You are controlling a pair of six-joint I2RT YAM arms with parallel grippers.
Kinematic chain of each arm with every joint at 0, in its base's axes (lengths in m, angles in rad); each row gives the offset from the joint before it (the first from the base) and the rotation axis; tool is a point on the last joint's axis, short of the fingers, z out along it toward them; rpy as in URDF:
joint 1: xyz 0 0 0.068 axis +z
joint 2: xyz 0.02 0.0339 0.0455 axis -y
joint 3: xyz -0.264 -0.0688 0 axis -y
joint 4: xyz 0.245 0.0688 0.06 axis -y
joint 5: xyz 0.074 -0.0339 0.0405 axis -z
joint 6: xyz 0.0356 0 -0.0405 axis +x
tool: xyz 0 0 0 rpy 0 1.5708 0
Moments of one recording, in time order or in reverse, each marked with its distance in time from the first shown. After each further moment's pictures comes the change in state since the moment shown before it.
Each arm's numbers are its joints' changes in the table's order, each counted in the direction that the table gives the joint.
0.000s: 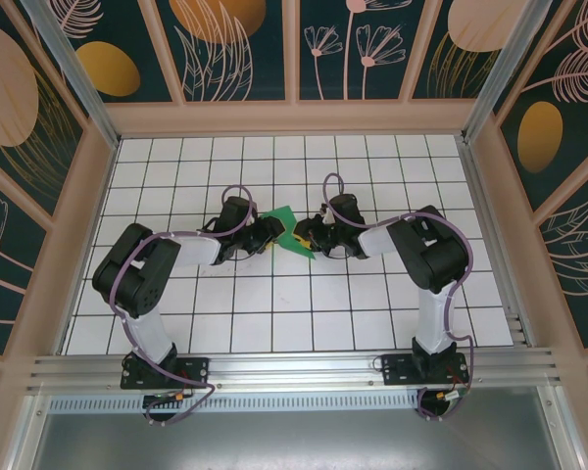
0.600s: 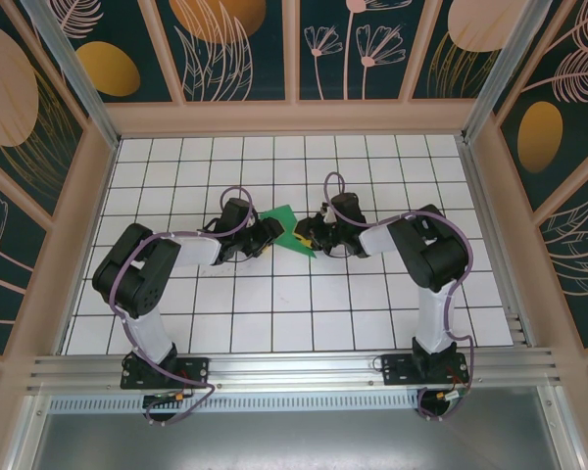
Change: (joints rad) left arm -0.004 0.003 0.001 -0.054 -0.053 0.005; right arm -0.016 -0.008 0.001 0.013 -0.025 0.006
